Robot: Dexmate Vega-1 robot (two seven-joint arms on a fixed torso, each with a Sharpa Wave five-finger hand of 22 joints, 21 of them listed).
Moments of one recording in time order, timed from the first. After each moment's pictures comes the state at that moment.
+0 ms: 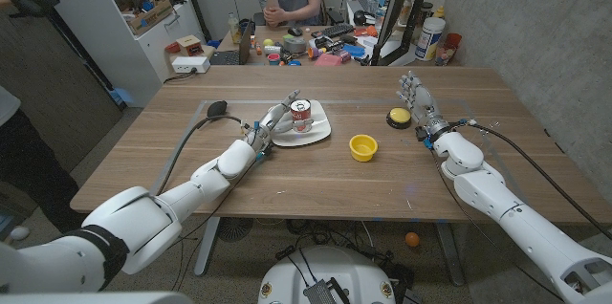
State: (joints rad) left arm 0.51 0.39 0.75 -0.65 -0.02 -0.81 0.13; left_hand 0.95 -0.09 -0.20 0.06 0.42 -0.17 0.02 0.17 0.20 -0.17 0.06 0.18 0.20 -0.17 0.10 0.17 0.19 -0.05 0.17 0.19 0.18; right arm -0.92 -0.59 -0.35 -1.43 0.59 0.32 0.00; right_hand 0.06 0.09 0.24 0.15 0.23 -0.06 0.08 0.18 0.18 -0.03 0.05 0.20 0.18 -0.11 0.01 0.17 0.17 -0.03 -0.04 0.29 0.19
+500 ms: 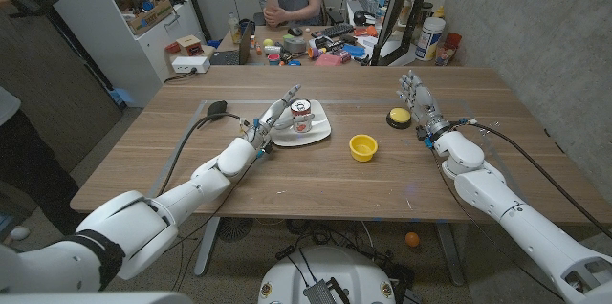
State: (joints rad) left arm 0.54 0.41 0.72 -0.75 -0.02 -0.80 0.14; left_hand 0.93 -0.08 -0.24 0.08 0.44 -0.17 0.01 0.20 0.20 -0.17 0.06 0.20 0.20 -0.17 0.09 0.19 0.19 -0.04 0.19 0.20 0.18; right arm -0.91 -0.59 -0.35 -1.43 0.59 0.32 0.00; right_hand 0.06 0.09 0.24 0.15 0.23 -0.06 0.08 0.18 0.18 -0.02 0.06 0.20 0.18 -0.10 0.02 0.17 0.17 -0.03 -0.04 0.29 0.19
